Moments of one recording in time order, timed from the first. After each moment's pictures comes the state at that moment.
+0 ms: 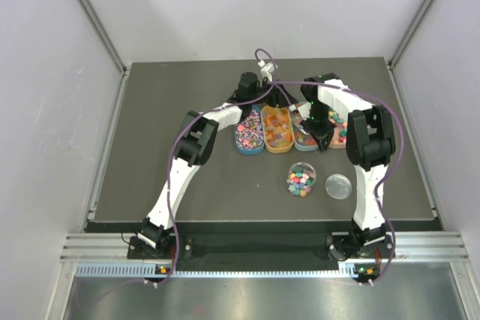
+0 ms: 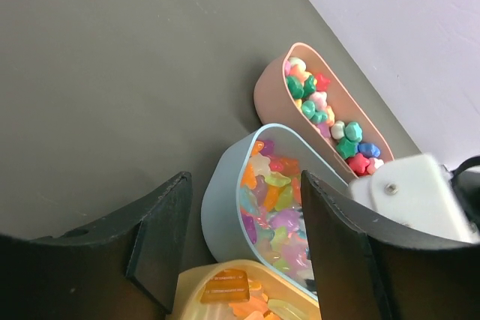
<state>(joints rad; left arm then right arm) -0.52 2.64 2.03 0.49 0.72 -0.62 0.30 2.14 1.76 -1.36 0.04 -0.30</state>
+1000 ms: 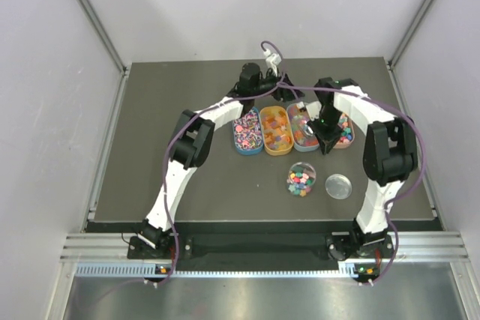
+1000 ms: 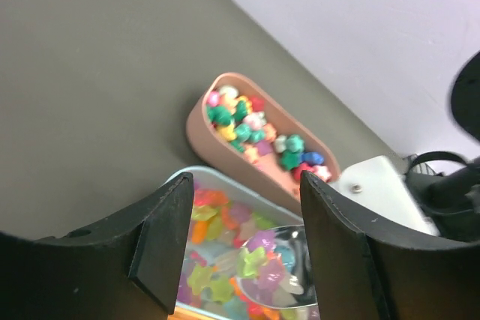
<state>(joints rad) -0.54 2.52 1.99 0.48 0.76 -0.59 0.25 1.92 1.52 -1.23 -0.10 -0.31</state>
